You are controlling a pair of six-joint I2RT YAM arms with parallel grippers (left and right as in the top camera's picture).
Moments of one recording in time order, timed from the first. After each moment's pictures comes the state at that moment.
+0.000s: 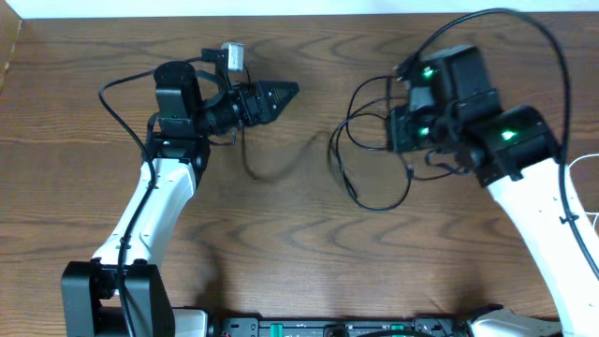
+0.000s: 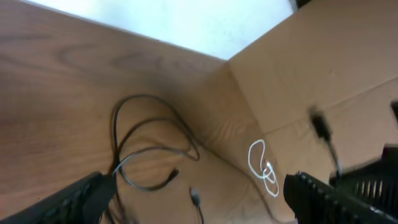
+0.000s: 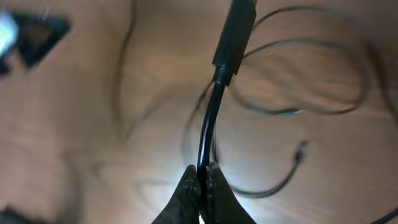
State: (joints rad) left arm -0.06 1.53 1.00 0.14 0.92 -0.56; right arm 0.38 1.44 1.54 -1.02 -0.16 0.29
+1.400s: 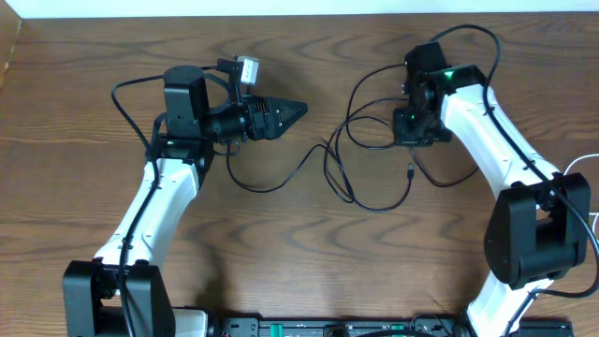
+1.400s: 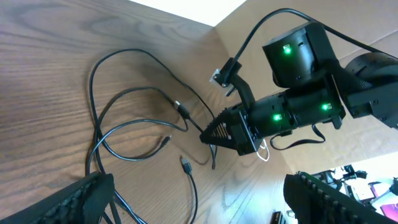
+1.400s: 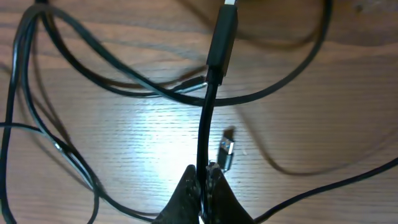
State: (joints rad) left arm -0.08 1.53 1.00 0.02 1.02 -0.44; right arm 0.25 1.92 1.54 -1.05 -0.01 0.27
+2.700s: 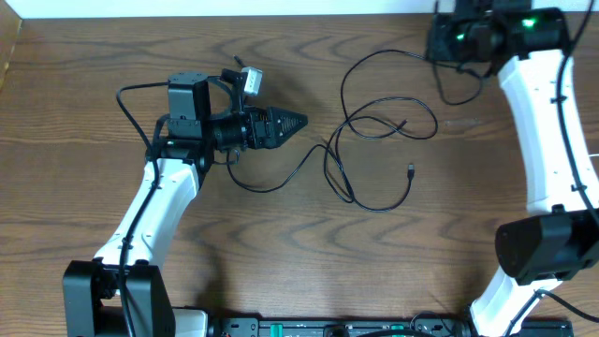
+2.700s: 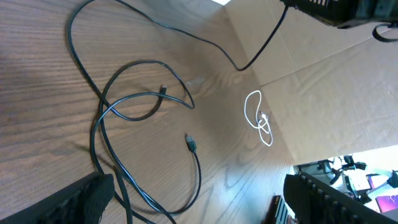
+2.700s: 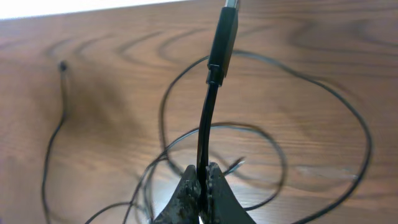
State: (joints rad) left arm -0.08 1.53 1.00 -0.13 1.02 -0.35; right arm 0.14 1.92 2.05 -1.05 -0.17 0.19
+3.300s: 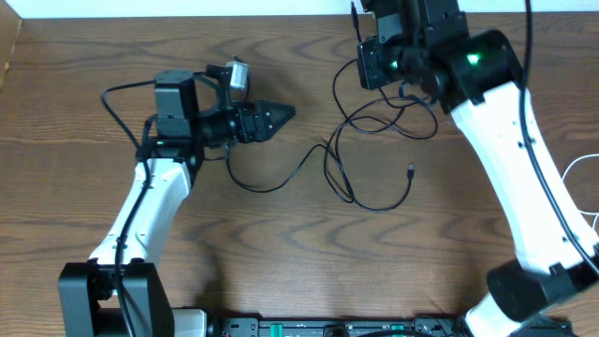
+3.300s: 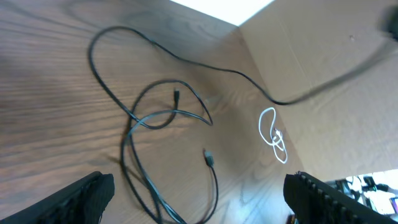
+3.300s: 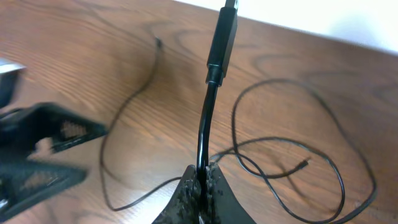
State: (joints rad) left arm -0.02 1.53 1.00 -0.10 0.99 -0.35; right arm 0.43 1.78 2.05 -1.05 -0.13 0.12
